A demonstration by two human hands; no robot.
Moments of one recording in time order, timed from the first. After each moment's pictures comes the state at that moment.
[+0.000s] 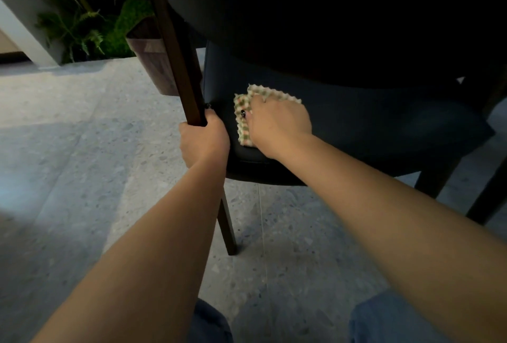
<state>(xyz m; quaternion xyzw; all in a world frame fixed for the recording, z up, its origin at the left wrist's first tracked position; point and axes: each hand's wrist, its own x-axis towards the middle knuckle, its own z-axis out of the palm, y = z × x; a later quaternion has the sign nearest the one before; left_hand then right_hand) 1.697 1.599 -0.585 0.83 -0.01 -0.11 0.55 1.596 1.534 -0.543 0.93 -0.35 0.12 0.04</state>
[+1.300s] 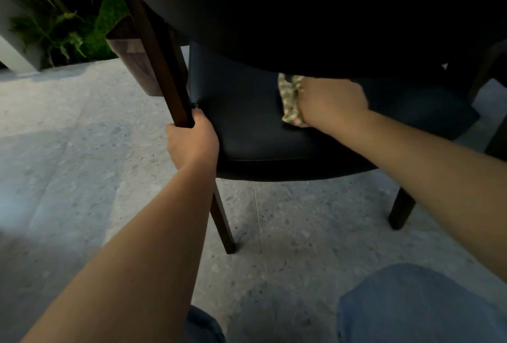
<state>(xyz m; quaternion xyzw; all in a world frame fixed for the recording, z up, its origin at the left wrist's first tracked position) 1.701 1.599 -0.589 0.81 -0.01 -0.12 0.57 1.527 1.472 -0.533 0.88 -0.45 0.14 -0.01</state>
